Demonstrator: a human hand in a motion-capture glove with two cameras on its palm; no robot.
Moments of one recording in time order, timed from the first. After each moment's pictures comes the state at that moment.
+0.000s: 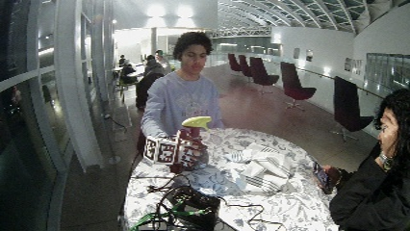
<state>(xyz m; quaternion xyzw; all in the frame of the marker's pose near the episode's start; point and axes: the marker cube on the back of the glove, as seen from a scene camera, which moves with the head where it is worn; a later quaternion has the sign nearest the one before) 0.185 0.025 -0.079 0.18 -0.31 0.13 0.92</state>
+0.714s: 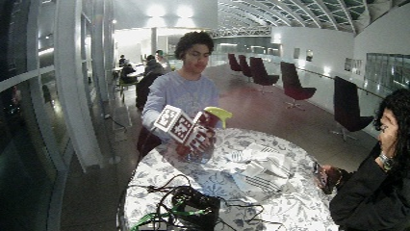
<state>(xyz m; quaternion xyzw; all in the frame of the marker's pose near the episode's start) 0.144 -0.034 -0.147 0.03 -0.11 0.23 0.97</state>
